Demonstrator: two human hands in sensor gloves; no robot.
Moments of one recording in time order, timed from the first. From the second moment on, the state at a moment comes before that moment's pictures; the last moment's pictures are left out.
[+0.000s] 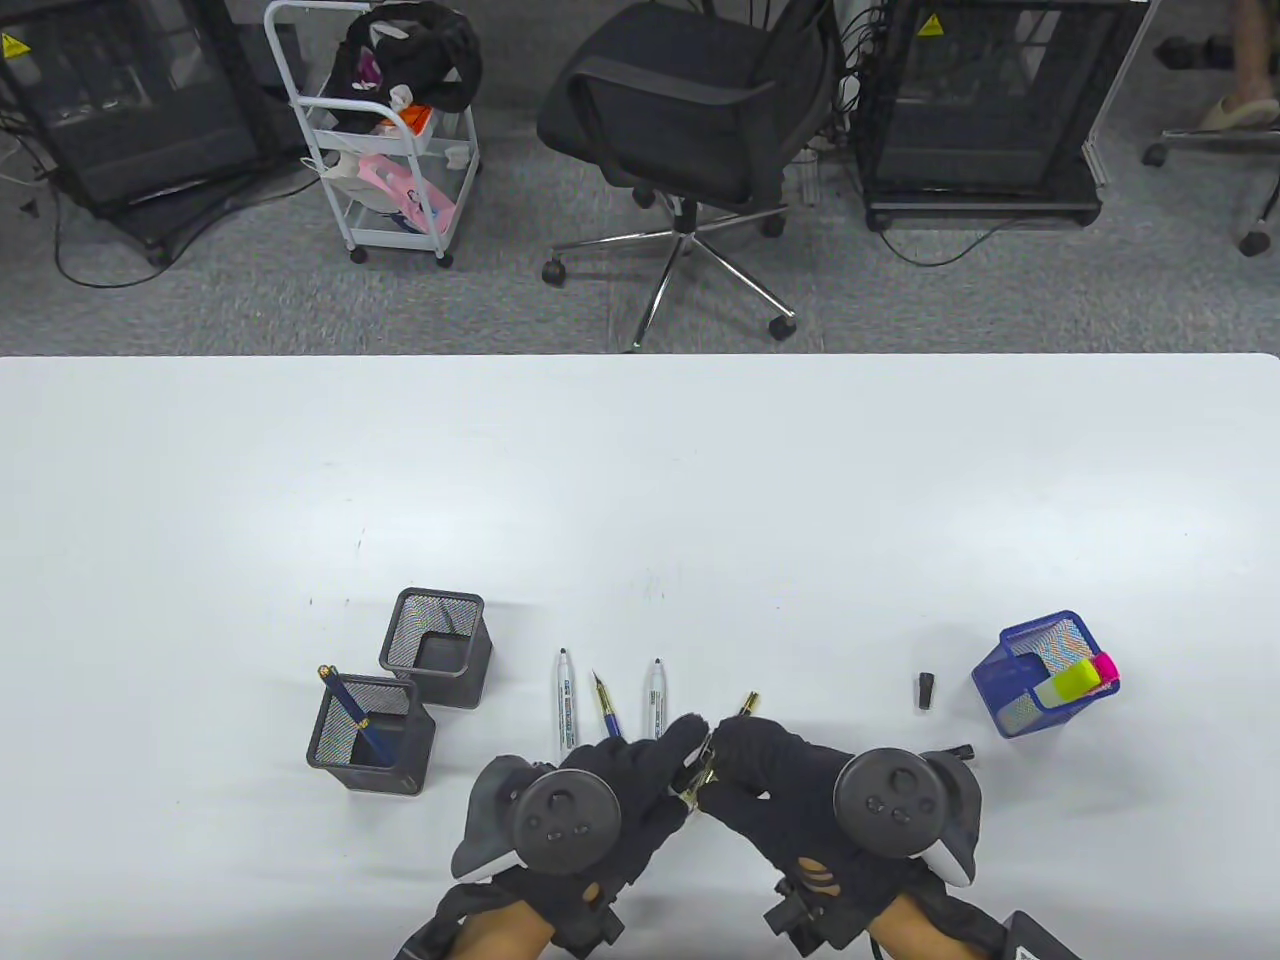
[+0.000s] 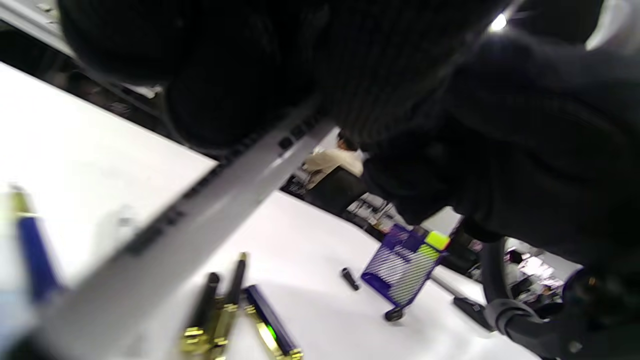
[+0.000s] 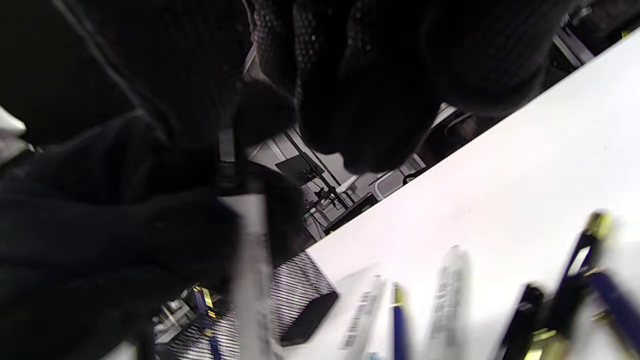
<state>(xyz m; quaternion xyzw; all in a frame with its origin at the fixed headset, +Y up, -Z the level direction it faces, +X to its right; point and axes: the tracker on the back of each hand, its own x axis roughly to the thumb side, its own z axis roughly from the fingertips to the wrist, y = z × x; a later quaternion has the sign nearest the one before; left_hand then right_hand) -0.103 -0.682 -0.182 -0.03 -0.30 0.27 0.92 0.133 -0.690 -0.179 0.19 -0.04 0.91 0.36</state>
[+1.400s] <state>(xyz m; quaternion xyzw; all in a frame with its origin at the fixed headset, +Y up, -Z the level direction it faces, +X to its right) -0.217 -0.646 -0.254 0.05 0.07 0.10 0.99 0.148 -0.714 -0.199 0.17 0.04 0.95 0.26</state>
